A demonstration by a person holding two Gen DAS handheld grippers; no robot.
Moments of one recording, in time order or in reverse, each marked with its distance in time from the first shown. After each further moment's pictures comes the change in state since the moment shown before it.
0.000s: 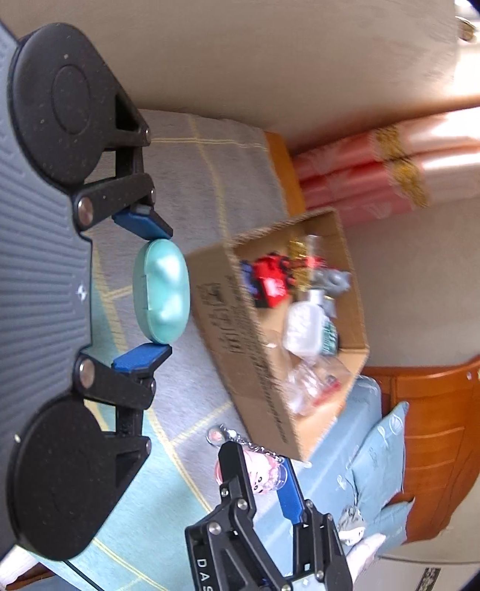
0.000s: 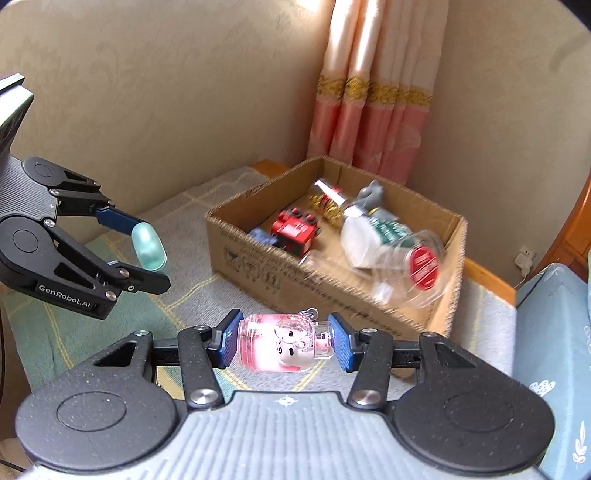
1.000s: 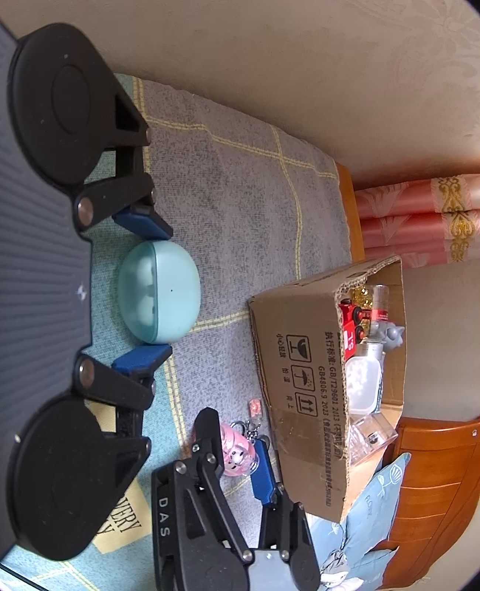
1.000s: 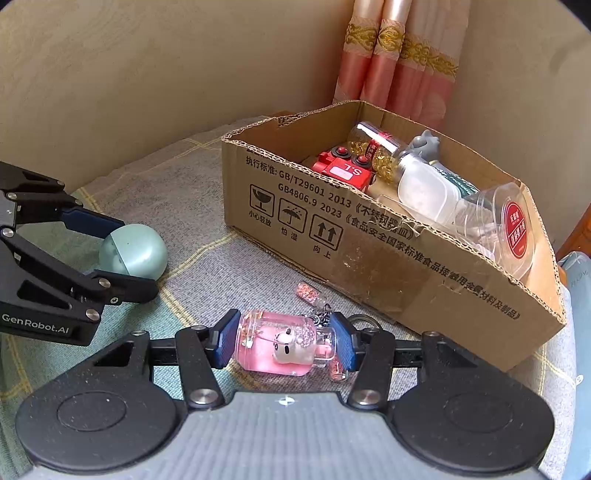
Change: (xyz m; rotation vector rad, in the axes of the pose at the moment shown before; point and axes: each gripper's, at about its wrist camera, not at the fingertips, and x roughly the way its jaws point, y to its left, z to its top) left arm 0.045 0.016 -0.066 -0.165 0.043 0.076; right arm 0.102 0.045 -0.026 -0.028 0.076 0.003
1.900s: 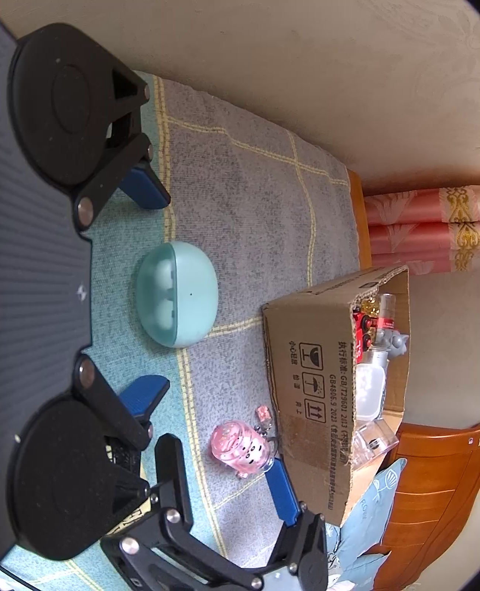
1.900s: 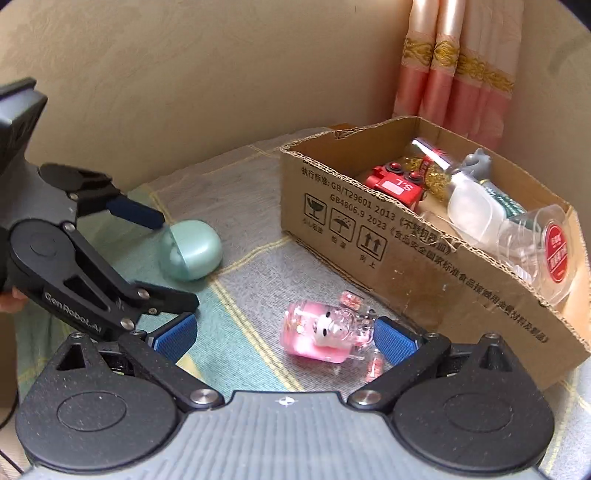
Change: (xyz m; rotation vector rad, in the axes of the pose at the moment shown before) left arm 0.000 0.005 -0.010 -0.038 0.001 -0.003; right arm -0.005 -0.010 -0.003 -0.086 -0.032 0.192
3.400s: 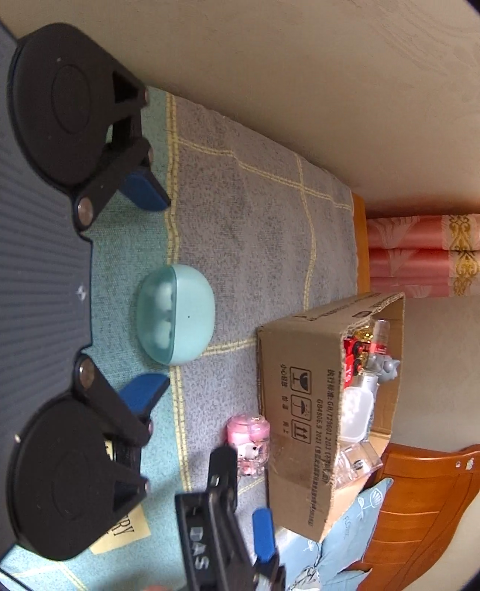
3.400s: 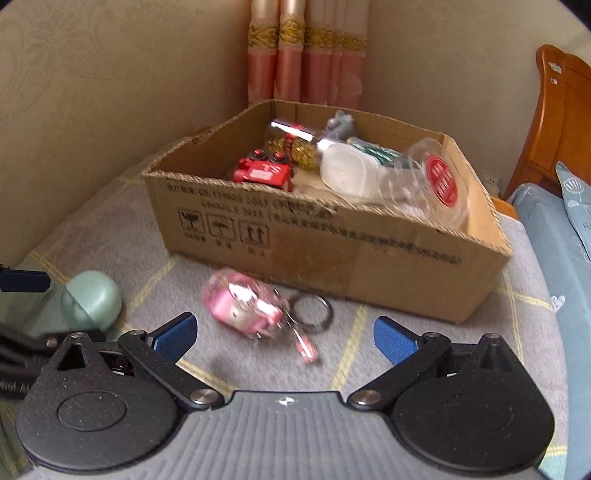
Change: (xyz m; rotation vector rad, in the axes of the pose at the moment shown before) left arm -0.008 0.011 0.000 -0.071 -0.011 0.028; right arm 0.001 0.004 -0.001 0.348 -0.013 -0.344
